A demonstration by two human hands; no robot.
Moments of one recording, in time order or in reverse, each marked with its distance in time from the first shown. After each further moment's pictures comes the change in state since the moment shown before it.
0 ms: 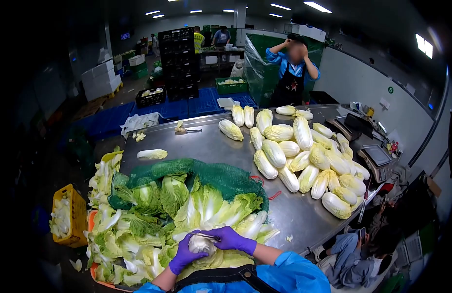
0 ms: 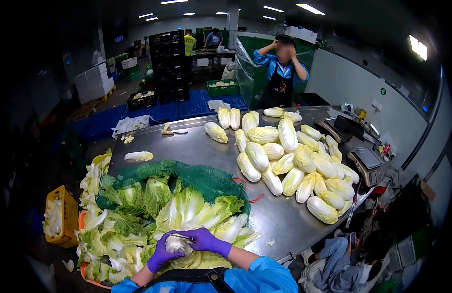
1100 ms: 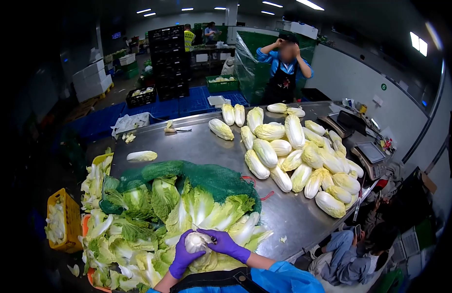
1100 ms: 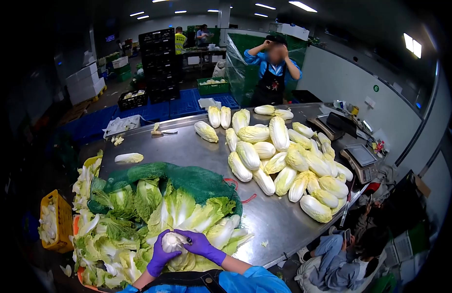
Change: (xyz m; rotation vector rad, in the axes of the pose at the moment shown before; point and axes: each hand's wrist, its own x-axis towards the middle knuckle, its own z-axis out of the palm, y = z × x) left_hand 0.012 -0.005 0.023 -0.035 0.152 -0.008; right_hand -0.017 0.011 0.014 0.235 0.141 0.331
